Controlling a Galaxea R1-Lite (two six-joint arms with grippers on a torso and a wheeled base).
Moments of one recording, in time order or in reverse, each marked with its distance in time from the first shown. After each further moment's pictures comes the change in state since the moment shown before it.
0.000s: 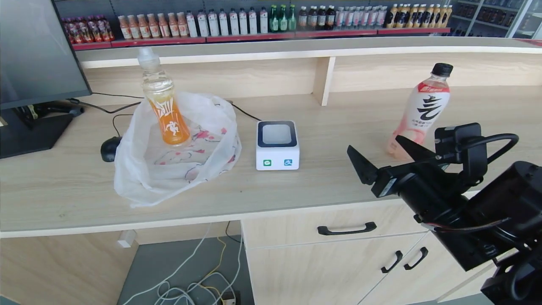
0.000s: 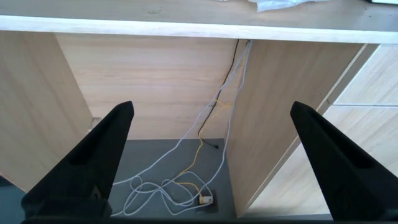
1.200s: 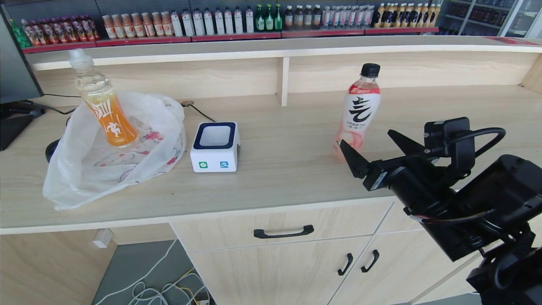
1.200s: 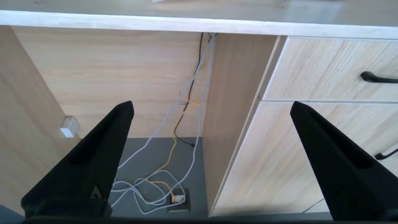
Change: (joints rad) left arm 0.000 0.000 0.000 0.000 0.000 0.005; right arm -0.001 0.043 -0.064 -0.001 0.009 0.000
